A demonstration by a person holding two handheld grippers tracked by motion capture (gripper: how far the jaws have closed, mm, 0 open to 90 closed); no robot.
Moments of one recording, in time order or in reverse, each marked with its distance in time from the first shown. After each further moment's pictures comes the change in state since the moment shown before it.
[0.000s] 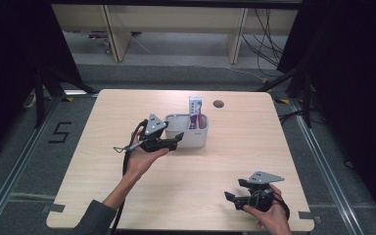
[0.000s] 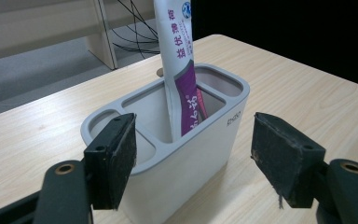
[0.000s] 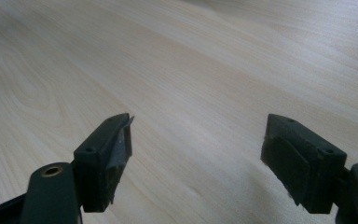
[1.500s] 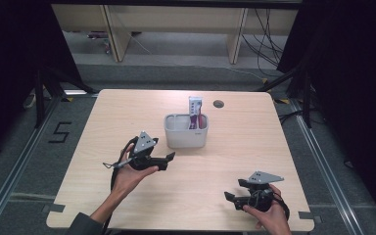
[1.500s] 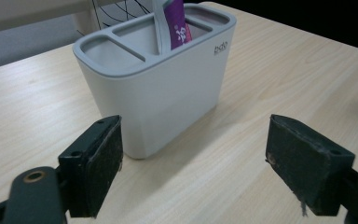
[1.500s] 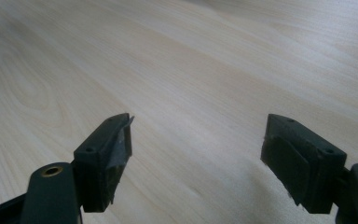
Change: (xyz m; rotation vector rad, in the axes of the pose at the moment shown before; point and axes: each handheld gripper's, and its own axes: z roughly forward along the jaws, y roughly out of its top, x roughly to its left) left arm -0.002 -0.046 -0.029 0.077 -0.038 -0.008; right arm 0.001 0.000 0.000 0.002 -0.004 0.005
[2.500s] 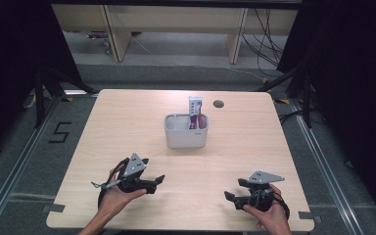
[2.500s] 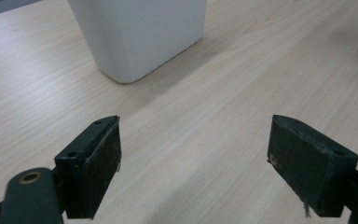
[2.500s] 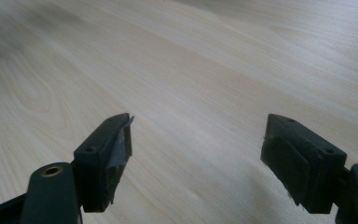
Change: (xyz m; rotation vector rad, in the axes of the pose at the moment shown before) left arm -0.008 -0.054 -0.035 0.095 -0.018 0.056; right arm 0.002 0.000 -0.001 0.001 0.021 0.038
